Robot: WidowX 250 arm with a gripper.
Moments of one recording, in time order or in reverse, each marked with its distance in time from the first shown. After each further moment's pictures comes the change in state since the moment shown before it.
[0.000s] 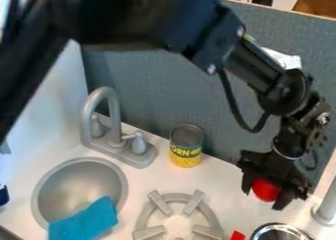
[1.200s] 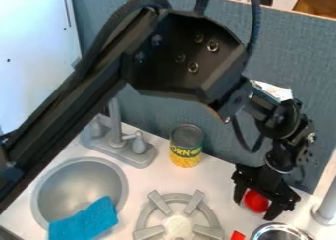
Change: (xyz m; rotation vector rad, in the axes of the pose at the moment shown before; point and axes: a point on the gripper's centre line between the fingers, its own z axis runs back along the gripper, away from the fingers) arm 0.014 0.007 -0.056 0.037 0.086 0.010
